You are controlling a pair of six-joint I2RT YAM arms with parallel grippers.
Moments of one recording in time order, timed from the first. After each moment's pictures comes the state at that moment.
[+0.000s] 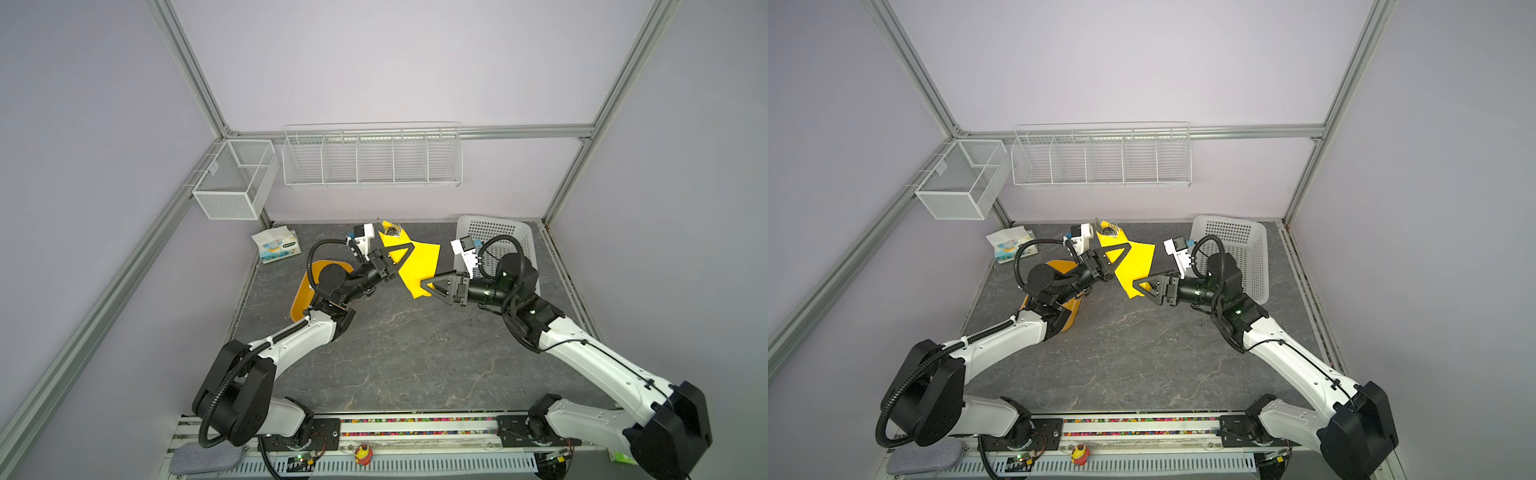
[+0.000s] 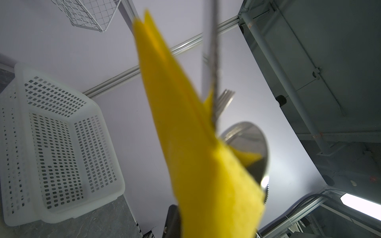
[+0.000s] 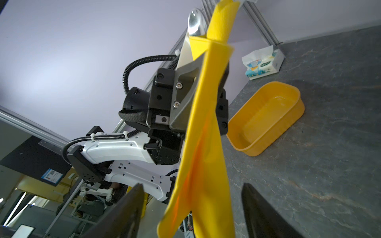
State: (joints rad) left arm -0.58 1.41 0.78 1.03 0.56 -1.35; right arm 0.58 1.17 0.89 0.21 -0.76 0.80
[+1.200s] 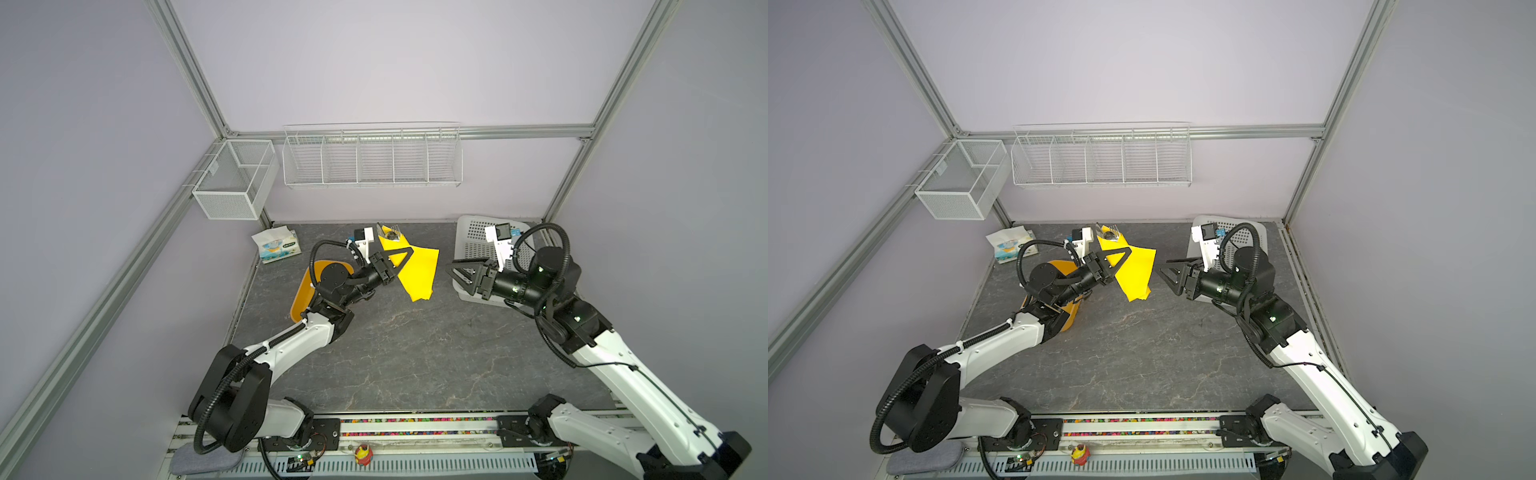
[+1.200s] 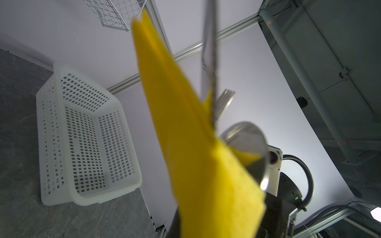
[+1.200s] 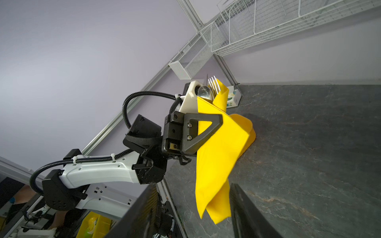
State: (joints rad) left arm -0.58 1.37 0.76 0.88 0.53 -1.27; right arm 0.56 1.00 1.09 -0.21 -0.54 0.58
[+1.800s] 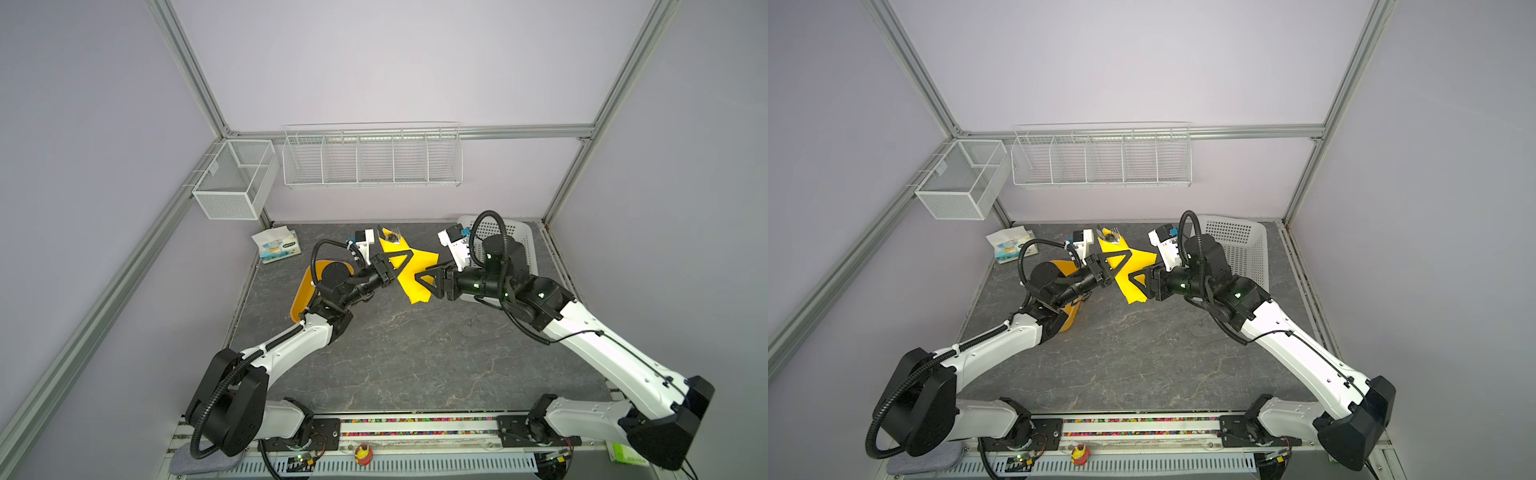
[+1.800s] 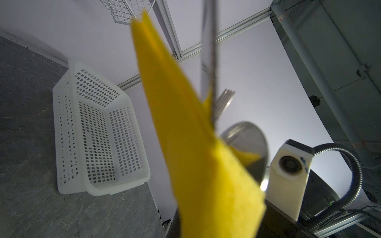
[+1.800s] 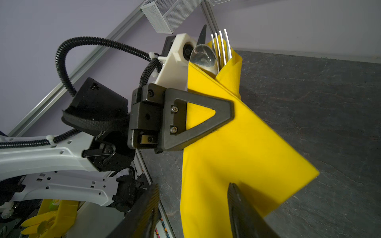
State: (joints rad) left arm -0.58 1.36 0.76 0.82 0.54 -1.25; right arm 0.72 1.24 1.26 -0.42 -0.37 0.41
